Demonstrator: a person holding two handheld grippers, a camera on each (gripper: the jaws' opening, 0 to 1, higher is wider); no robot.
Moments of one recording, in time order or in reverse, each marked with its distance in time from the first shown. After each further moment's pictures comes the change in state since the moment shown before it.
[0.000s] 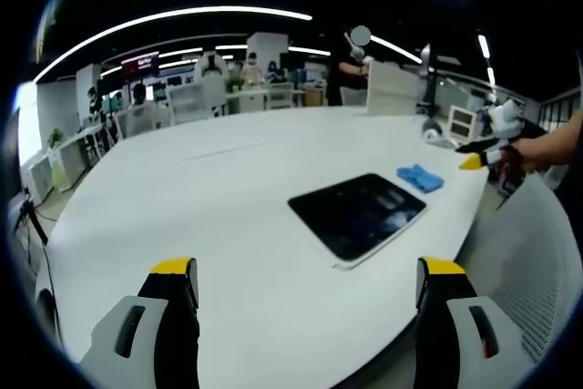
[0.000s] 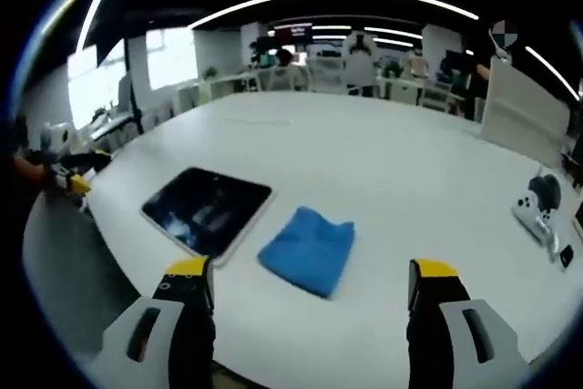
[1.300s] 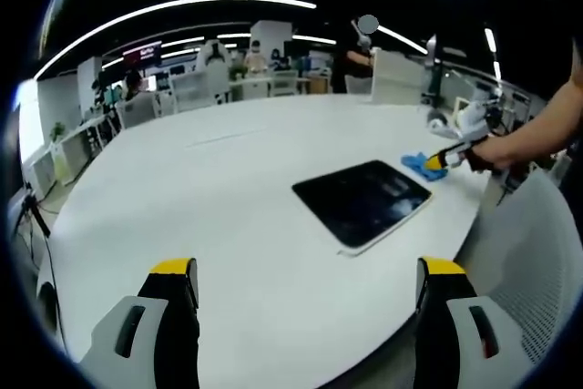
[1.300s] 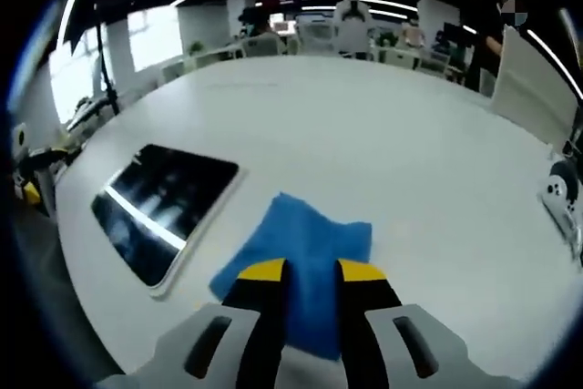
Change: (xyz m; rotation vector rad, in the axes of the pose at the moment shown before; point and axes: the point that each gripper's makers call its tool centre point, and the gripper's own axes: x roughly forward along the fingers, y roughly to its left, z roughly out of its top) left arm 0.001 0.004 -0.011 -0.011 0.060 0.019; right arm 0.099 -0.010 -0.022 0.027 0.152 -0.040
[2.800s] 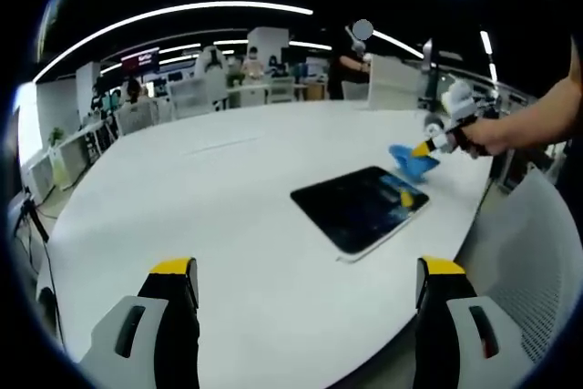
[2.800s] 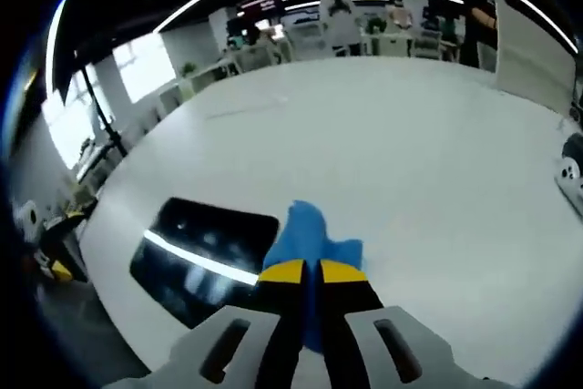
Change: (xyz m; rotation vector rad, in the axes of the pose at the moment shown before) left arm 0.000 -0.001 0.005 0.012 -0.031 -0.013; right arm -0.005 0.041 0.052 0.179 0.010 0.083
